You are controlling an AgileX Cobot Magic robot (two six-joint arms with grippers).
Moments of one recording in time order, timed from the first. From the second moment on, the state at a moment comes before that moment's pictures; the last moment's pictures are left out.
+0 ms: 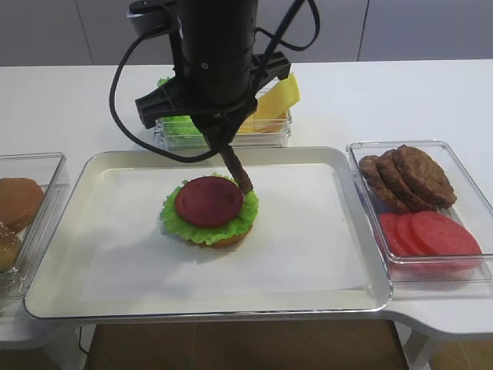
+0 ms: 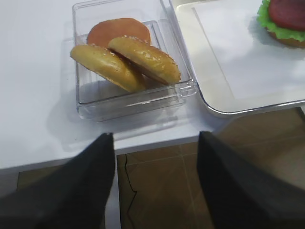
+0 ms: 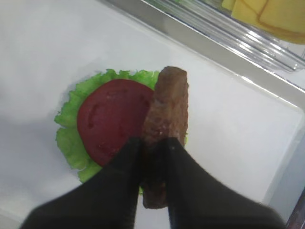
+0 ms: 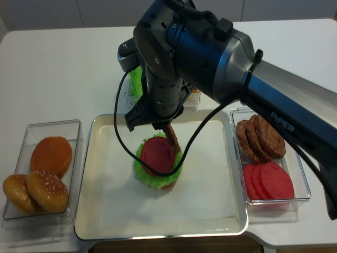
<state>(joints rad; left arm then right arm) -0.05 -0.02 -0.49 0.02 1.19 0.00 0.86 1.94 -1.83 -0.14 1.24 0.35</state>
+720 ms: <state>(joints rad) -0.05 -0.02 -0.49 0.02 1.19 0.00 0.86 1.94 -1.83 -0.13 1.24 0.35</state>
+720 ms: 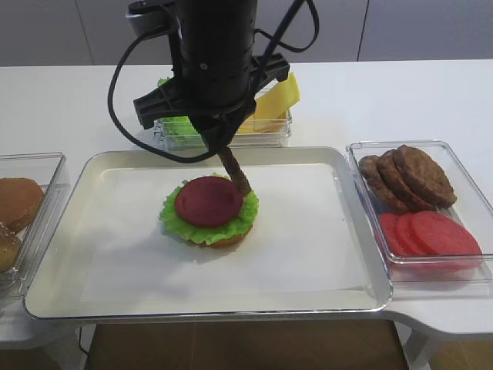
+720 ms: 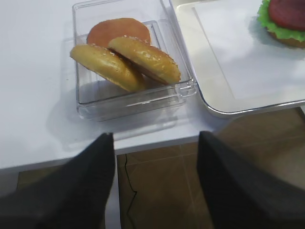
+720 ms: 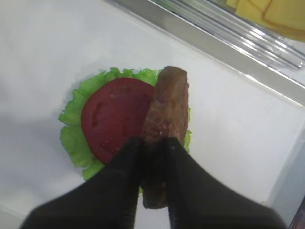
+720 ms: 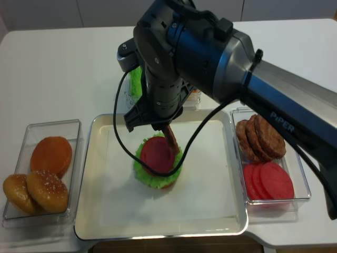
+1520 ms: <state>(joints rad) -0.05 -0.02 -0.49 0.02 1.19 0.00 0.86 1.94 -1.83 -0.12 1.24 0.35</state>
